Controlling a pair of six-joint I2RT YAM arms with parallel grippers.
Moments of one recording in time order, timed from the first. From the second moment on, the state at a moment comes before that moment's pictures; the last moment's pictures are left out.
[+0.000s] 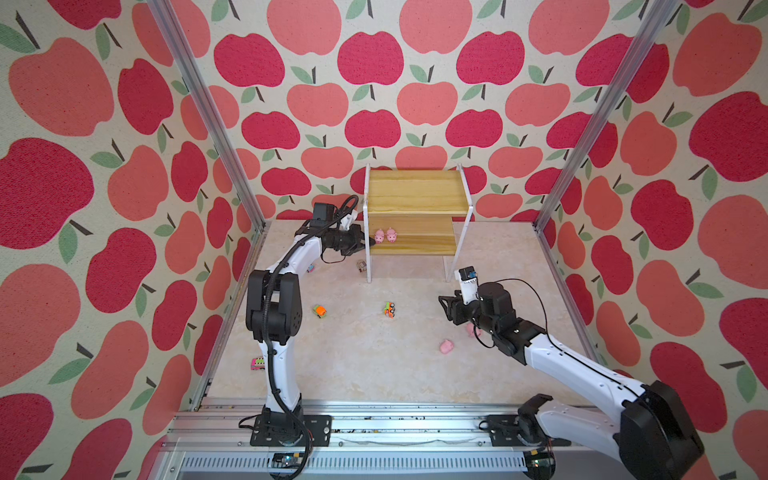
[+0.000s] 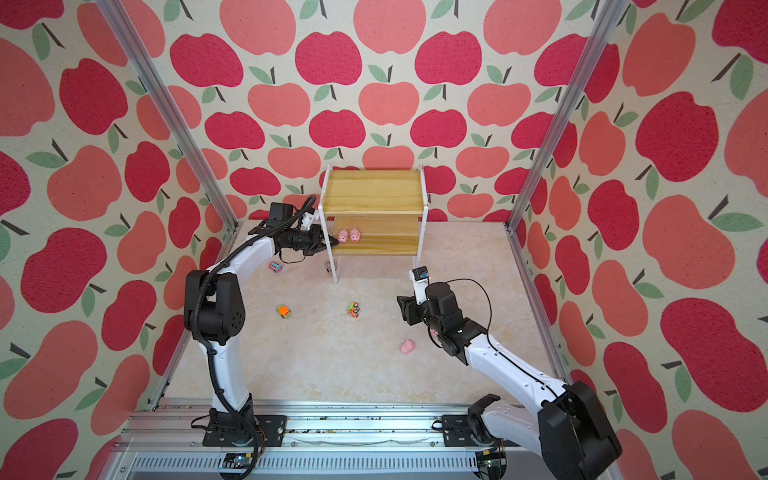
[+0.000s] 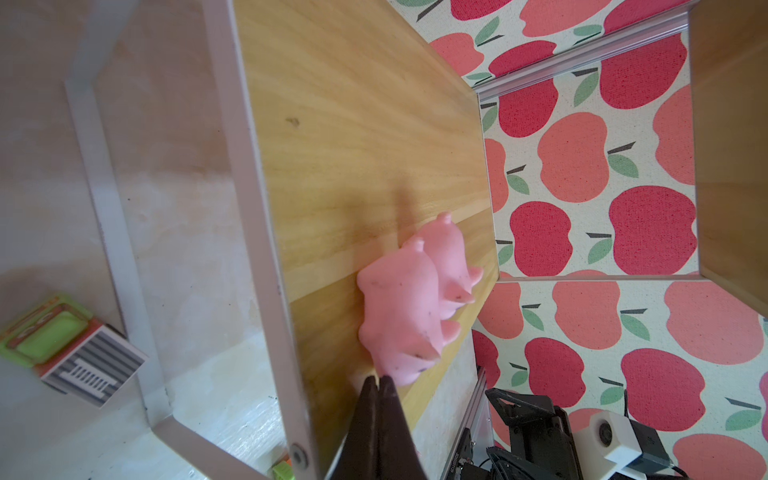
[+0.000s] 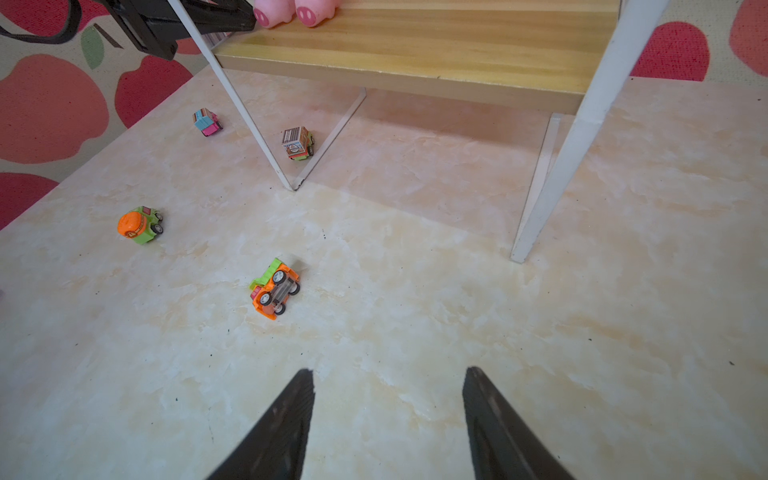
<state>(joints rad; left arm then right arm) -0.16 2.07 1.71 -0.44 0.89 -0.48 0.63 1.12 0.59 0.03 -0.02 0.18</state>
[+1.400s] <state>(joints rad) -0.02 1.69 1.38 -0.44 0.87 -0.39 0.73 1.10 0.63 -0.41 0.16 0.26</state>
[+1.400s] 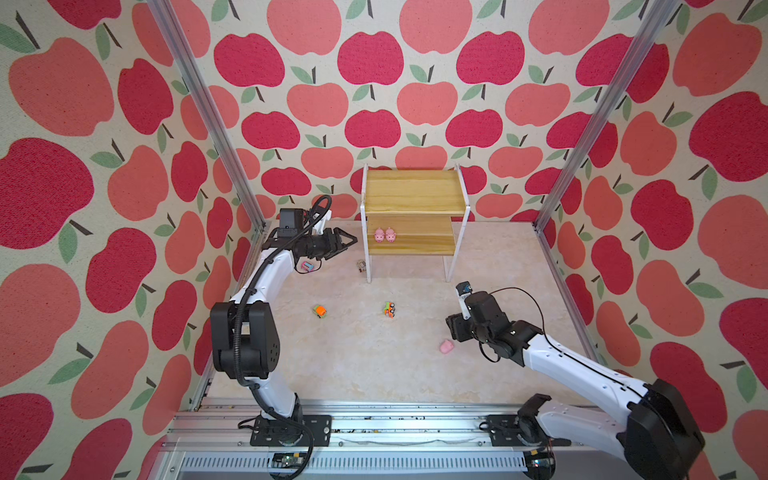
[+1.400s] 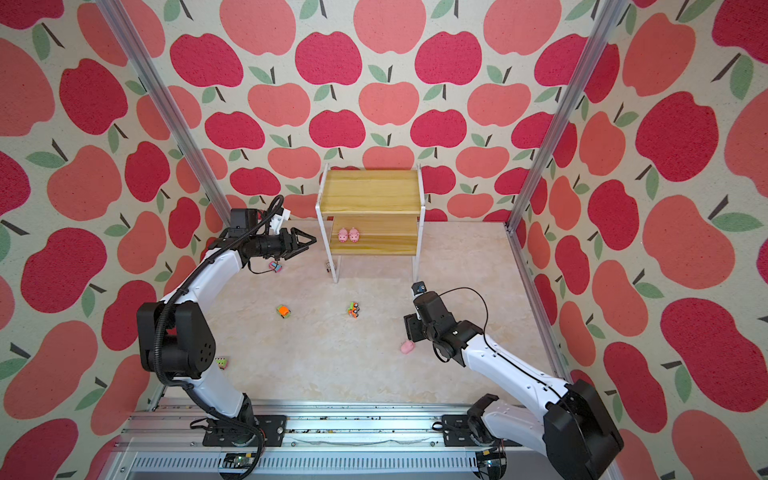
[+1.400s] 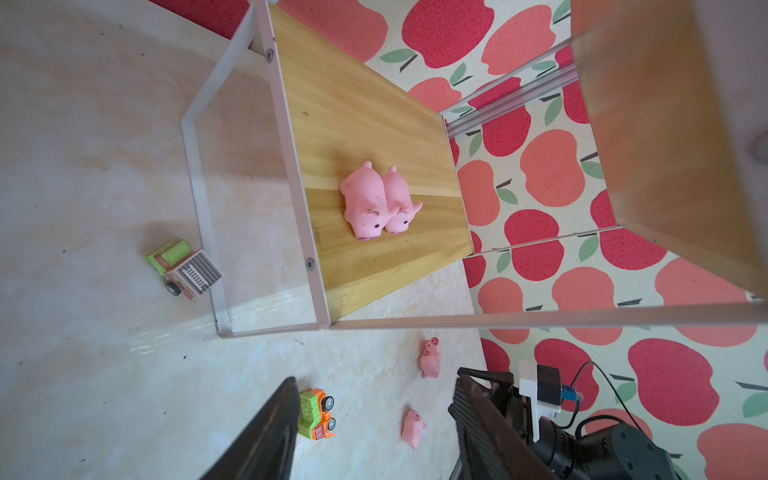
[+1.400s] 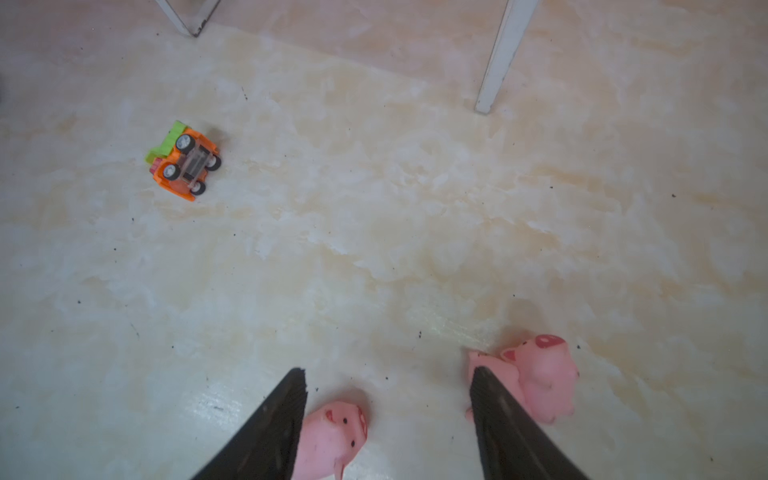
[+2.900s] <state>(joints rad) 0.00 1.22 1.04 -0.48 0.69 -0.30 0.83 1.63 0.96 -0.78 0.00 0.13</state>
